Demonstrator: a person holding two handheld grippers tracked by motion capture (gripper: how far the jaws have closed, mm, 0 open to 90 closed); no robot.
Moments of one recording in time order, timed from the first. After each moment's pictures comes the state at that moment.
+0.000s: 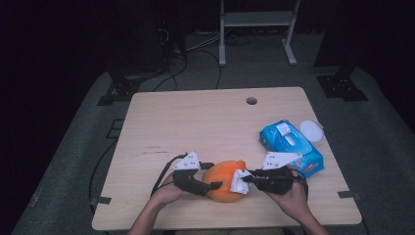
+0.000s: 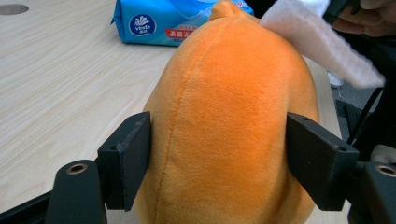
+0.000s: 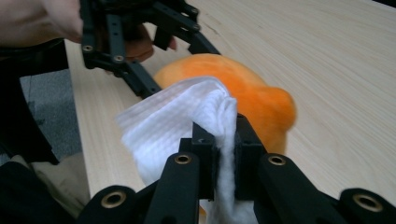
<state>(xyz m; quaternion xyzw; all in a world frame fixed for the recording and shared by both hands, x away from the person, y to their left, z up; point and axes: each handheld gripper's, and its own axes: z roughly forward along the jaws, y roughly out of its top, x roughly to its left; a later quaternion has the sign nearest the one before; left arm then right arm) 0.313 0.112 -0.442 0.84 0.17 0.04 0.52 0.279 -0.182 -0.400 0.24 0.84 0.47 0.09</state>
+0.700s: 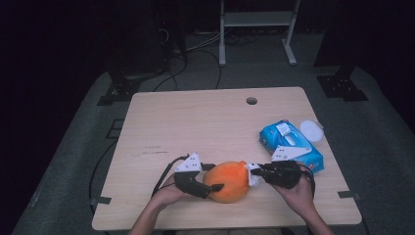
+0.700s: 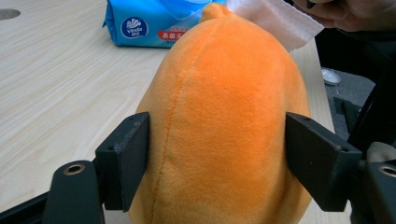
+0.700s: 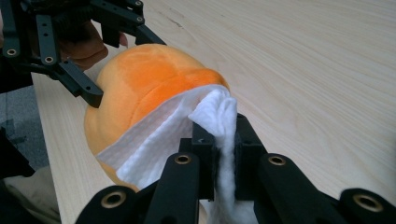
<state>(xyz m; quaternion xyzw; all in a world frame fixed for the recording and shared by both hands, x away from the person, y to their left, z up) 0.308 0.107 -0.441 0.84 0.16 0.04 0.52 0.293 -0.203 -0.406 0.30 0.83 0.47 0.09</state>
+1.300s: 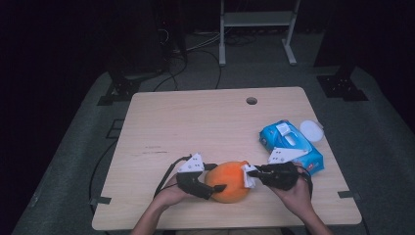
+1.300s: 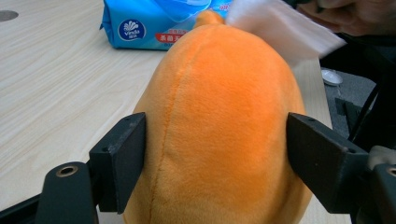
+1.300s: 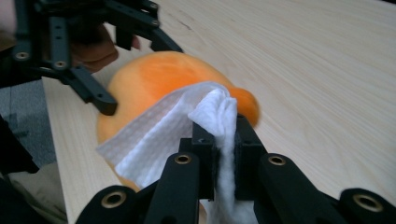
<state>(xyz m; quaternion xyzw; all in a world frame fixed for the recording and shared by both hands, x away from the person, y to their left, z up) 0.305 0.100 -0.439 0.84 0.16 0.05 0.52 0.289 -0.197 -0.404 0.28 0.83 0.47 0.10</state>
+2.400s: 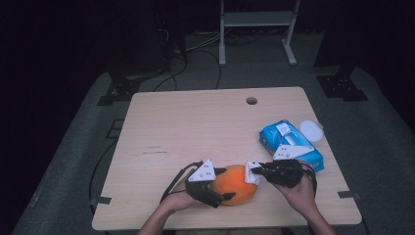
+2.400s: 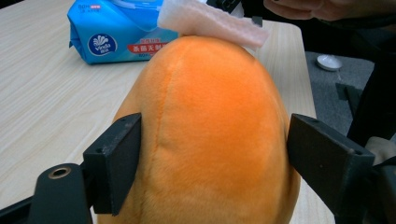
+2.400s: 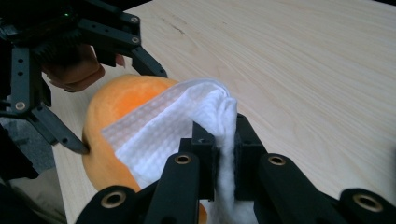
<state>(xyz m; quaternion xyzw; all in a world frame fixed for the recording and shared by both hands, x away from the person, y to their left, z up) 0.286 0.071 -0.433 0.85 0.11 0.07 0.51 0.292 -0.205 -0.399 0.29 0.83 0.47 0.10</state>
